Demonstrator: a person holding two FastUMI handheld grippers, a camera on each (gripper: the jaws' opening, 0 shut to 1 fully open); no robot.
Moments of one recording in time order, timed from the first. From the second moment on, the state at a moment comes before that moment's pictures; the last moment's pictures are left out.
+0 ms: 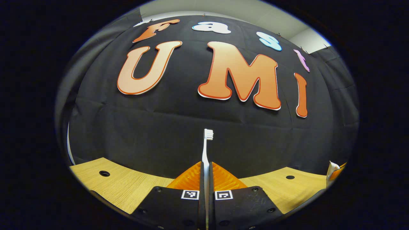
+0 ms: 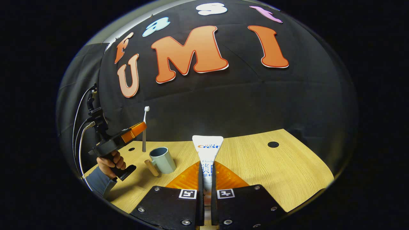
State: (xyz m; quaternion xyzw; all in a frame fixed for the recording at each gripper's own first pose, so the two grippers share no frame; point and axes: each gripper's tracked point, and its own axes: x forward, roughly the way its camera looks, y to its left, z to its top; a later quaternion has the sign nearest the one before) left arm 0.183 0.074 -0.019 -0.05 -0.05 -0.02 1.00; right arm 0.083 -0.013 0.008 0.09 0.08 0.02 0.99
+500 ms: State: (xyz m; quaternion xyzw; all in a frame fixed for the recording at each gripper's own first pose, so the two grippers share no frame) left arm 0.215 0.063 -0.066 -0.06 -0.01 -0.07 1.00; right arm 0.098 0.013 0.036 0.08 0.03 0.05 1.00
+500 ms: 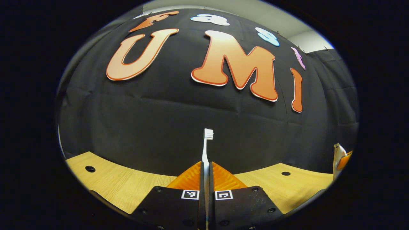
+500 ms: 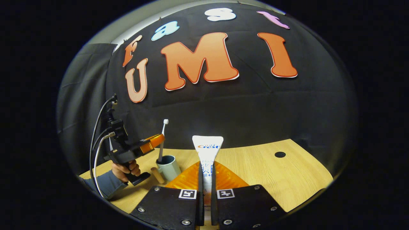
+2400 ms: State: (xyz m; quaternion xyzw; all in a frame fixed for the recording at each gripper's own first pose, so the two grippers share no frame) left arm 0.062 0.099 -0.113 -0.02 0.09 -0.06 0.99; right arm 0.214 0.146 0.080 0.11 -0.07 0.17 0.98
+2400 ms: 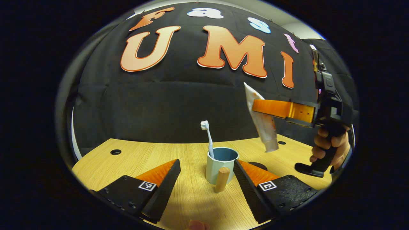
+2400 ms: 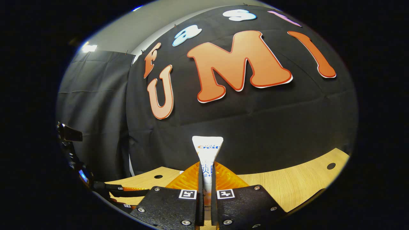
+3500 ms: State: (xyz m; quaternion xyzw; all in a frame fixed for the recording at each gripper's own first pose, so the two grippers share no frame) left arm 0.035 0.123 -0.126 -0.04 0.10 -0.04 0.99; right arm 0.294 0.204 0.032 0.11 -0.06 0.18 0.97
